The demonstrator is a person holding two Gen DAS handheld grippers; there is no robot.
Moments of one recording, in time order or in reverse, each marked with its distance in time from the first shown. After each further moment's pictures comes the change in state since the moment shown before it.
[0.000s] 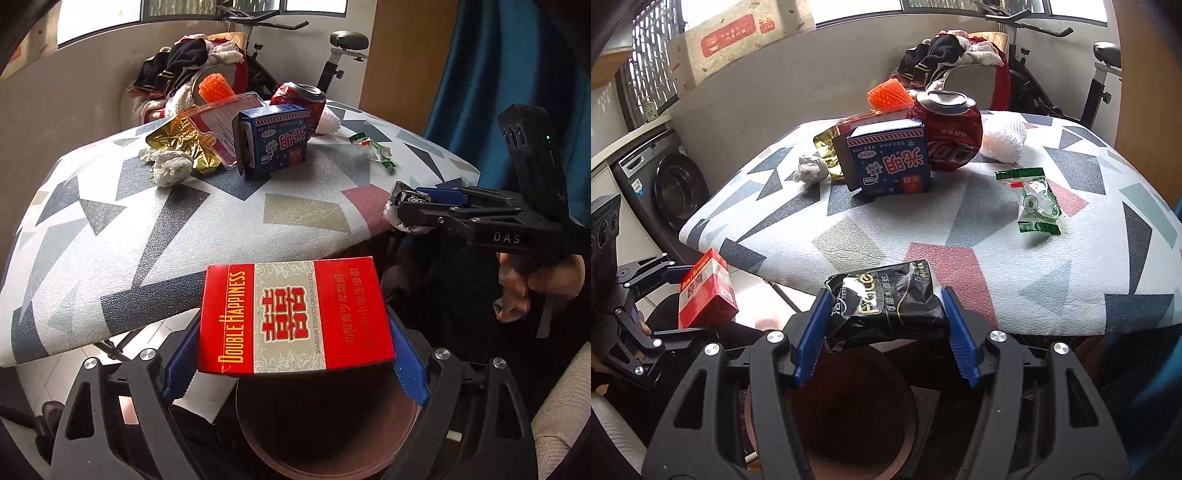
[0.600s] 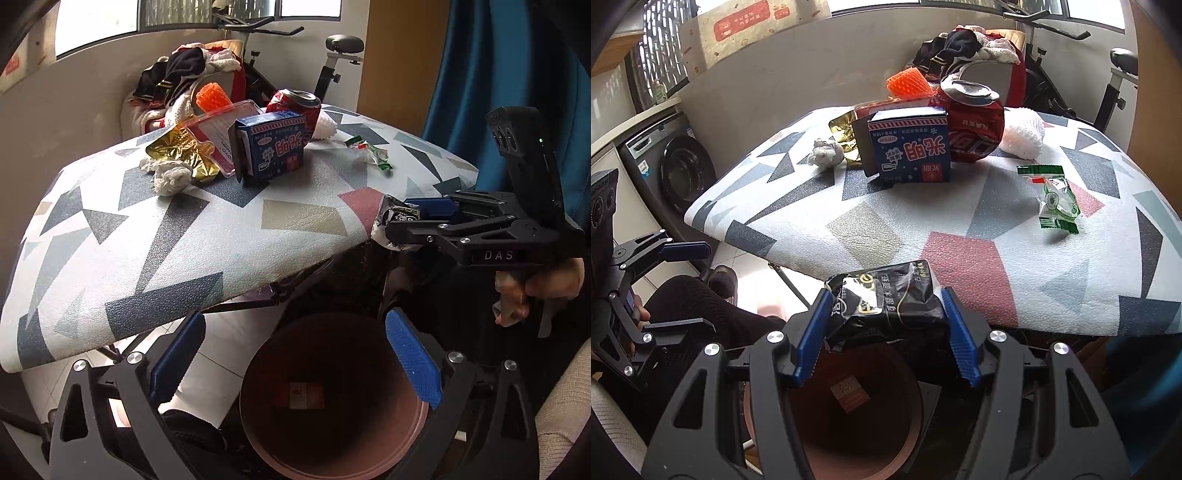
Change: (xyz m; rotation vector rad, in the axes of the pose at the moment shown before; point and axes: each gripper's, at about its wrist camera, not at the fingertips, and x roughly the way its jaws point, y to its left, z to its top) left arm -0.006 -0.002 -0.001 0.005 -0.040 0.033; right arm 0.010 0.016 -0.006 -0.064 0.044 0.026
